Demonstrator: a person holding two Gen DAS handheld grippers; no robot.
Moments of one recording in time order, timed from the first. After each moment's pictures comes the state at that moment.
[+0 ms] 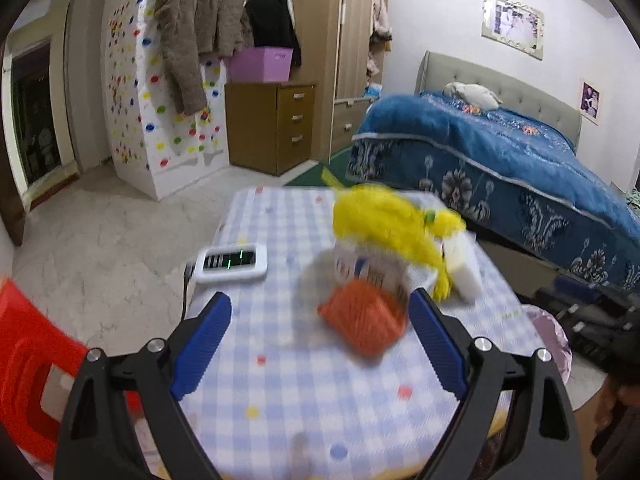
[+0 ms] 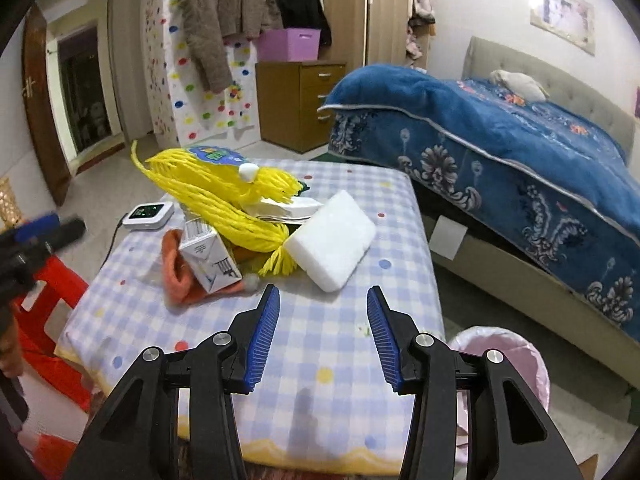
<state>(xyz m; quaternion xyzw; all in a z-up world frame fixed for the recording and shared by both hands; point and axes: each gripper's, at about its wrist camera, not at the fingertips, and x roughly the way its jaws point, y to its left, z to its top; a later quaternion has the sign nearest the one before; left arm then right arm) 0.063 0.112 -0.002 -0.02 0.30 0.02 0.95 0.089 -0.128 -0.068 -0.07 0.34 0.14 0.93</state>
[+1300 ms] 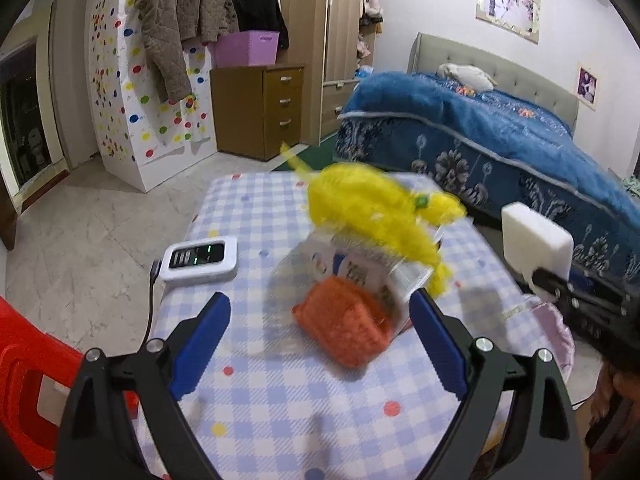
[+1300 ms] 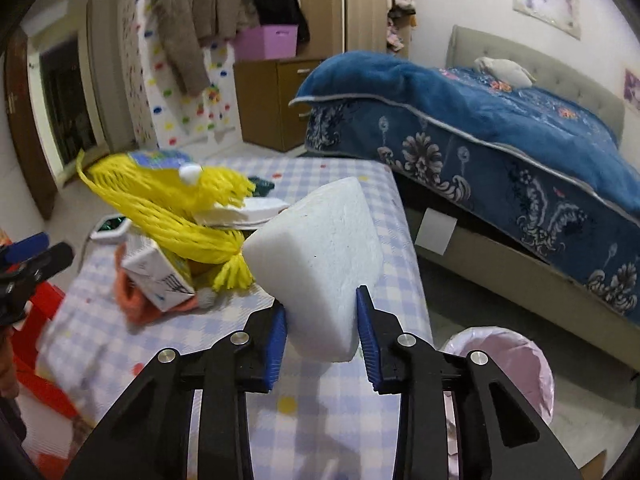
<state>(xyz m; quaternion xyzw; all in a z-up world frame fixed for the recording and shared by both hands) 0.090 0.093 -0.021 -0.02 0.33 0.00 0.94 0.113 -0.152 -0.081 -0.04 0.34 0.12 0.93</state>
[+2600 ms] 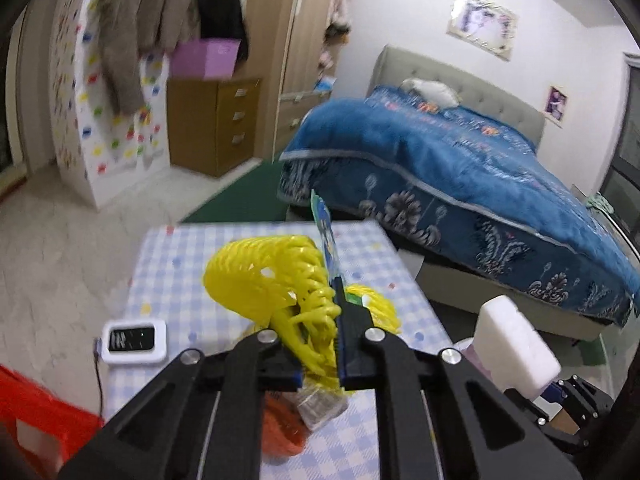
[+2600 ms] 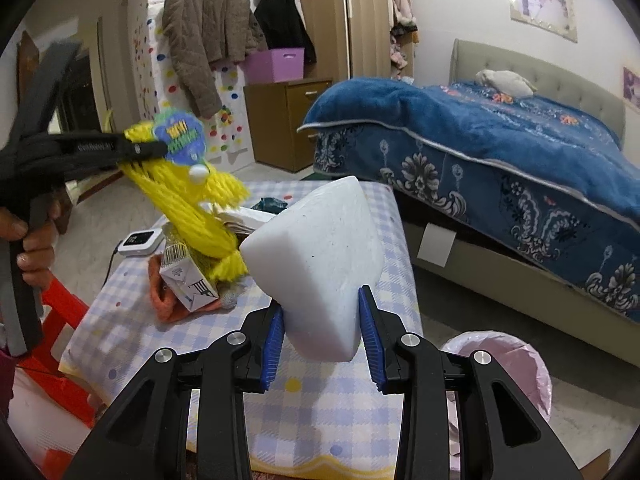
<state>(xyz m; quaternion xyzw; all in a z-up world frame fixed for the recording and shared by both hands) 0.153 0.048 0.042 -0.04 0.31 -0.08 0.95 0.081 -0.171 -0.058 -0.03 0.31 0.14 0.94</state>
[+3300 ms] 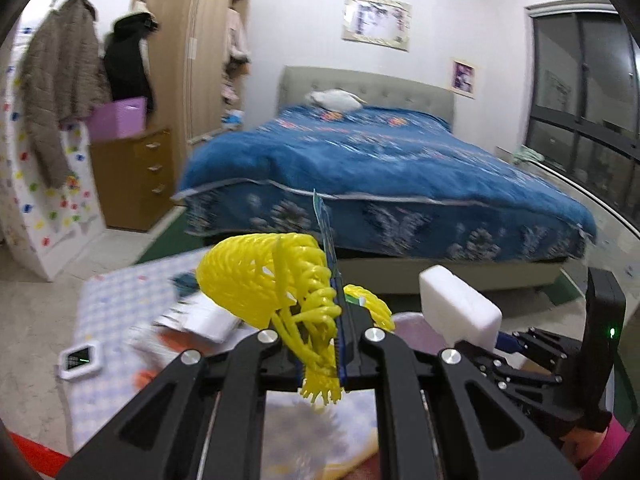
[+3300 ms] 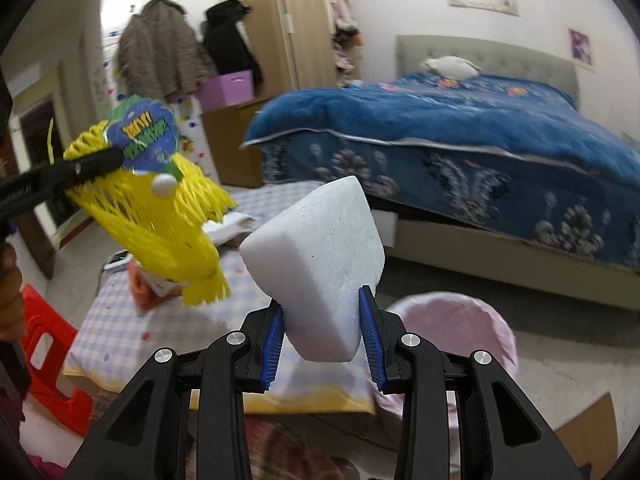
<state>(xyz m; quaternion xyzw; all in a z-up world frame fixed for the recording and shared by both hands) 0.066 -0.073 0.049 0.03 0.26 -0.22 0.94 0.019 -0.274 -0.057 0.04 0.31 0.07 0.95</state>
